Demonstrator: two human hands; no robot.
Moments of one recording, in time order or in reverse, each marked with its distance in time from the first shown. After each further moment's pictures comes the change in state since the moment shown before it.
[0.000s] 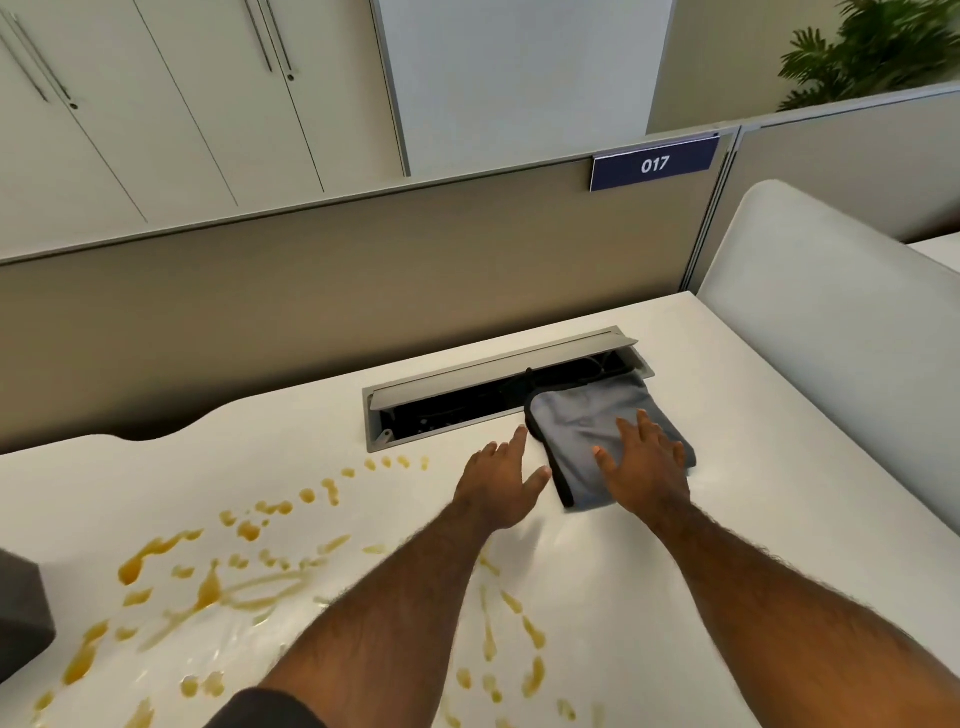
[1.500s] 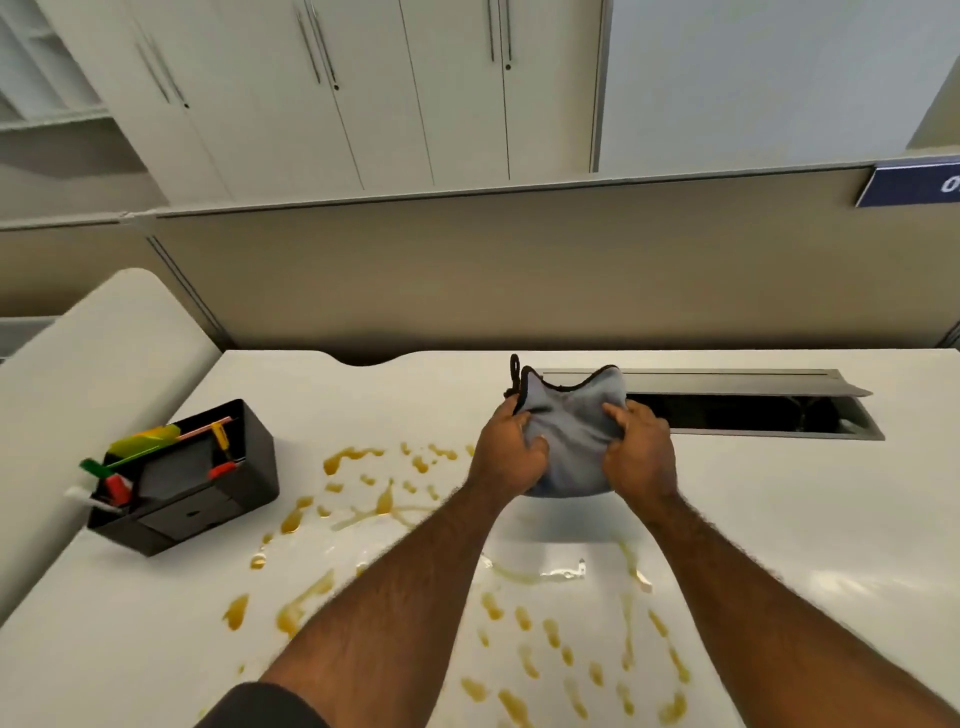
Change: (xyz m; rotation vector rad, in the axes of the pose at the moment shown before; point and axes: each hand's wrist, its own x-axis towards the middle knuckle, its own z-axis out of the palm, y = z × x) left_hand -0.084 -0.105 -0.100 -0.429 0.510 -0.266; right_hand -0.025 -0.207 0.010 0.494 0.003 -0.380
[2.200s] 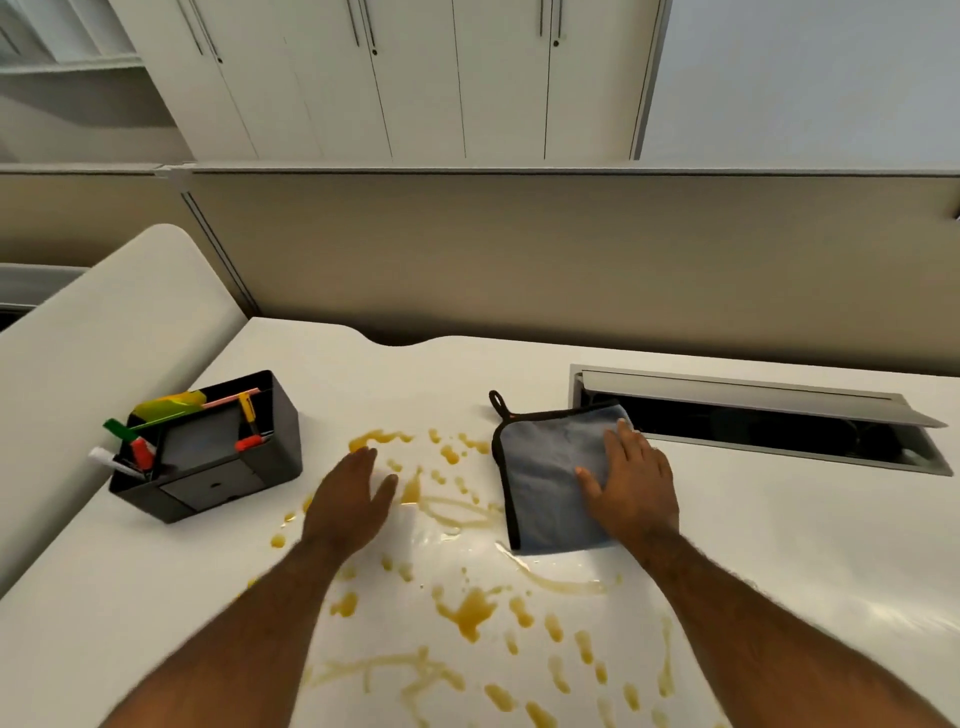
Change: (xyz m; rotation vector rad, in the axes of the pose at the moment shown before) left_hand -0.064 -0.206 -0.126 0.495 0.088 -0.259; right_hand -0.007 0.014 0.078 -0.436 -0.185 -0.131
